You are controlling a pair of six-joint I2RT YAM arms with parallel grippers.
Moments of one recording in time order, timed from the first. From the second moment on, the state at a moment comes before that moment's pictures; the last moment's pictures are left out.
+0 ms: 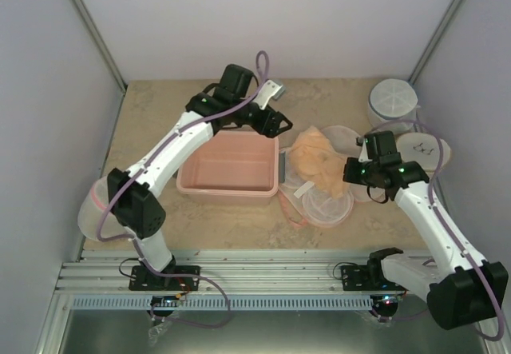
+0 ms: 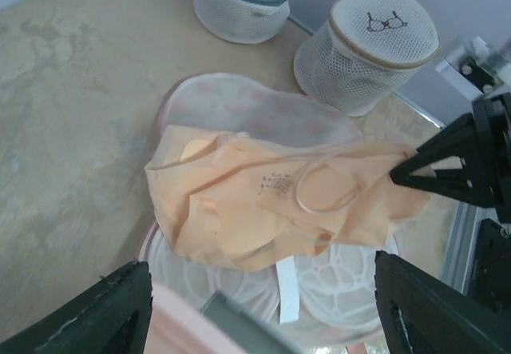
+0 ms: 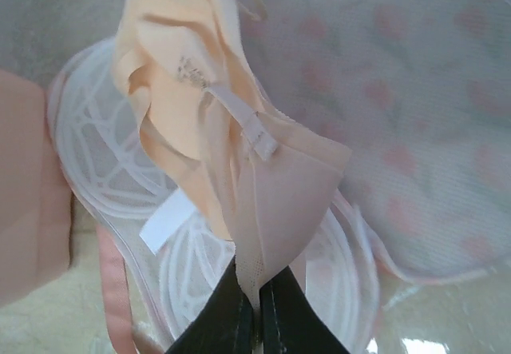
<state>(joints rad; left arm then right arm) -0.57 1.72 1.71 -0.70 0.51 0.04 0.25 1.08 0.88 -0.76 -0.08 0.38</state>
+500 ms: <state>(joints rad) -0.80 2.16 1.94 -0.60 0.41 -0.24 0.18 1.00 0.86 -0.94 -0.05 0.35</state>
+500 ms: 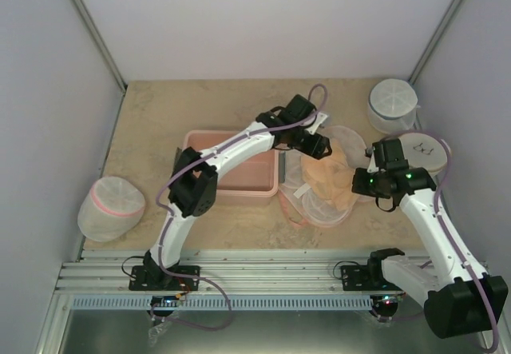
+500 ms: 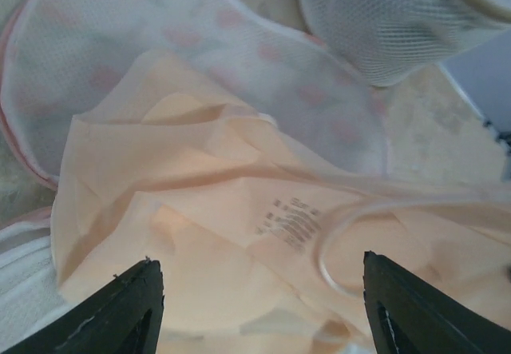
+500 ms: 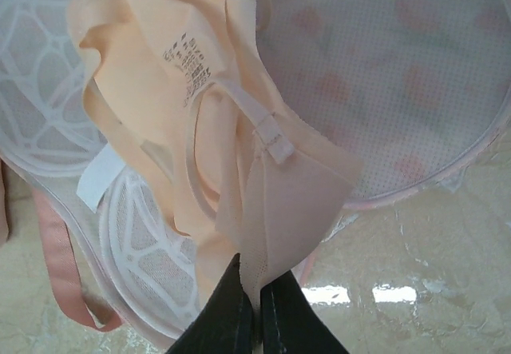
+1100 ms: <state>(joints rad) -0.82 2.42 2.05 -0.61 0.11 -0.30 0.18 0.98 0.84 -0.94 -0.07 0.33</state>
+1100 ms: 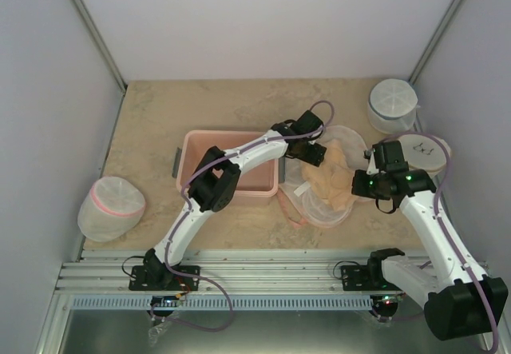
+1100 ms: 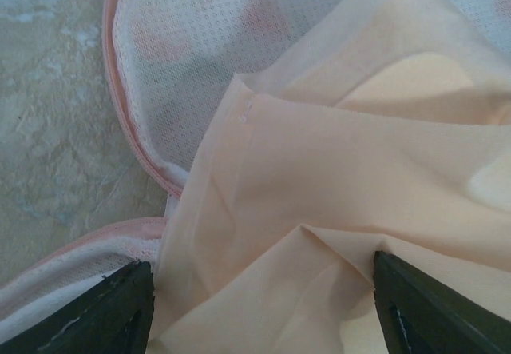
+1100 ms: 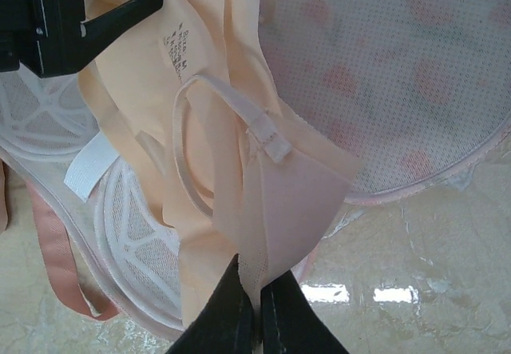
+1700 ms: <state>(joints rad) -0.82 2.30 1.98 -0.57 0.25 -0.22 0.18 0.99 0.87 -0.94 -0.06 0.30</state>
